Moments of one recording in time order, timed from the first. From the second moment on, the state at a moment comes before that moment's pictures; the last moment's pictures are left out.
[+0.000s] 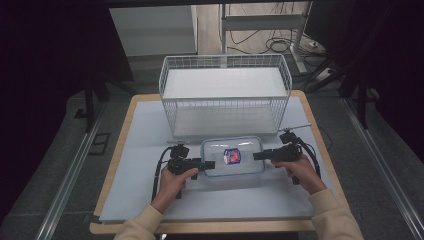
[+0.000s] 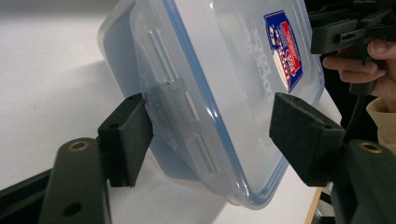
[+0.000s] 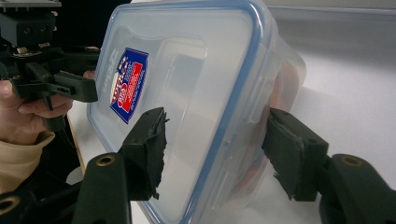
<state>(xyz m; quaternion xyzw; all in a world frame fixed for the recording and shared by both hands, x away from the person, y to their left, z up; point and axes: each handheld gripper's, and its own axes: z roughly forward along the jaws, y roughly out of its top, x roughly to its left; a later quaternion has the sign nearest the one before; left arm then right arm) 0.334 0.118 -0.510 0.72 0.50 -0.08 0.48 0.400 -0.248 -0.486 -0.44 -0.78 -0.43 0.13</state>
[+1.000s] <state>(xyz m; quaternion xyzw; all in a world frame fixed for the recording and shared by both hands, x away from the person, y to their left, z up) 0.314 0.125 -0.507 0.72 0.47 -0.06 0.51 0.366 -0.259 -0.482 -0.41 -0.77 -0.47 0.08</state>
